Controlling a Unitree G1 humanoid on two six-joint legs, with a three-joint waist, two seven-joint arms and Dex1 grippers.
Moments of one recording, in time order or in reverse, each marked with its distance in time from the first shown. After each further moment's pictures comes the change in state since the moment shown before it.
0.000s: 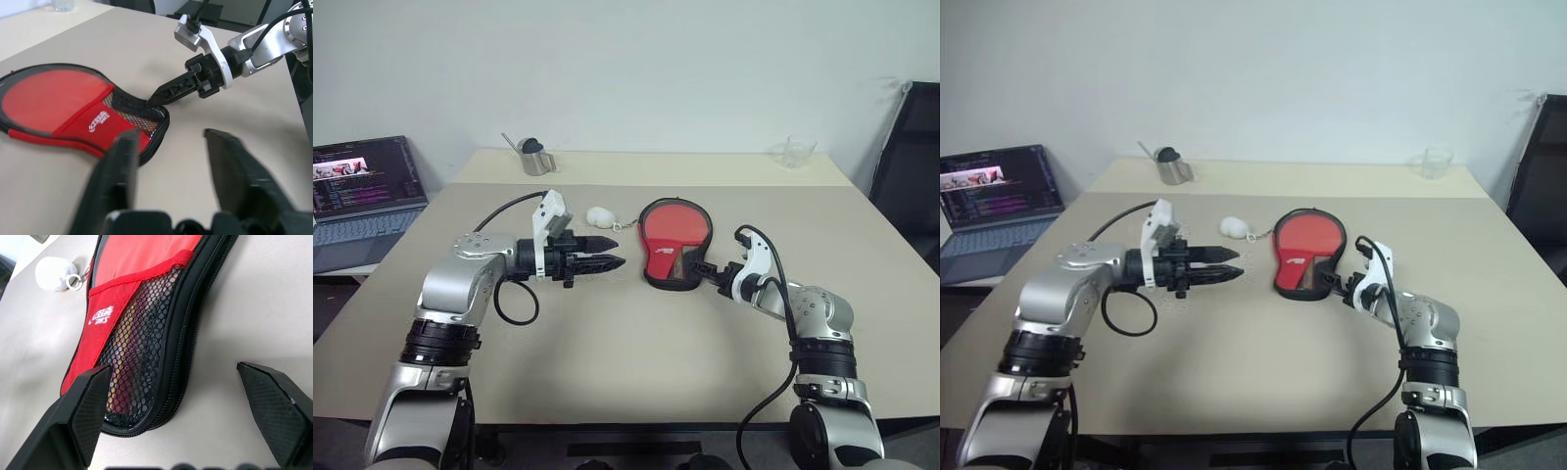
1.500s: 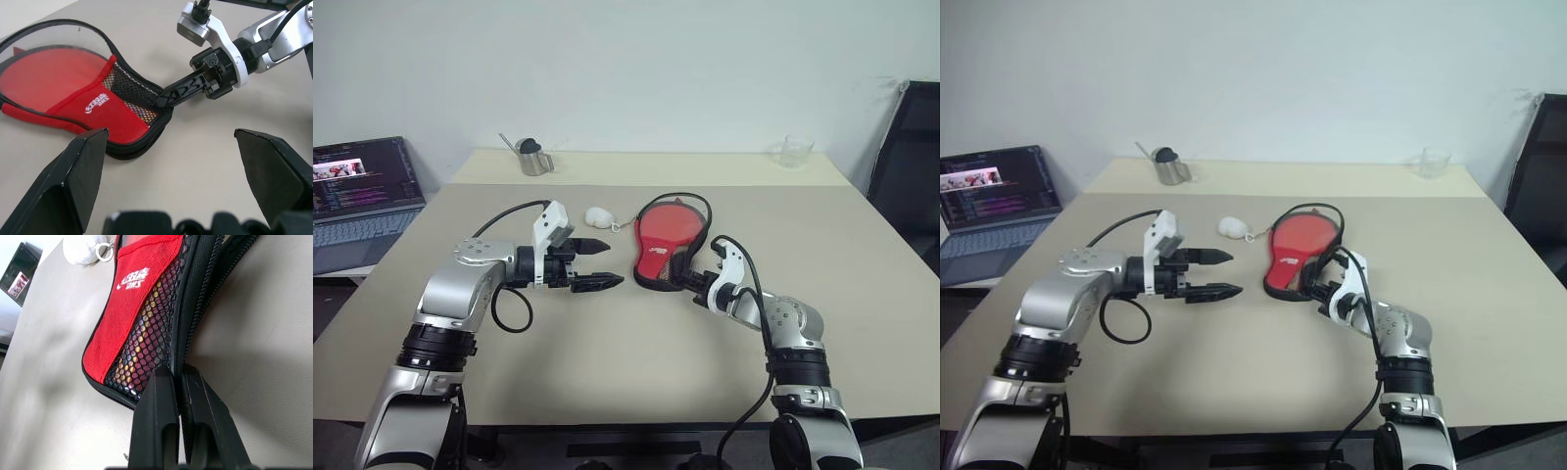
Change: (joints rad) left arm 0.023 0.025 -0.043 0.013 0.040 -0.042 0.003; right arm 0.035 0.113 0.046 0.002 -0.011 -0.050 0.020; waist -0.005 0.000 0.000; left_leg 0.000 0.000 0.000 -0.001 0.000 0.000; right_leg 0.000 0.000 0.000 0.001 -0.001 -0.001
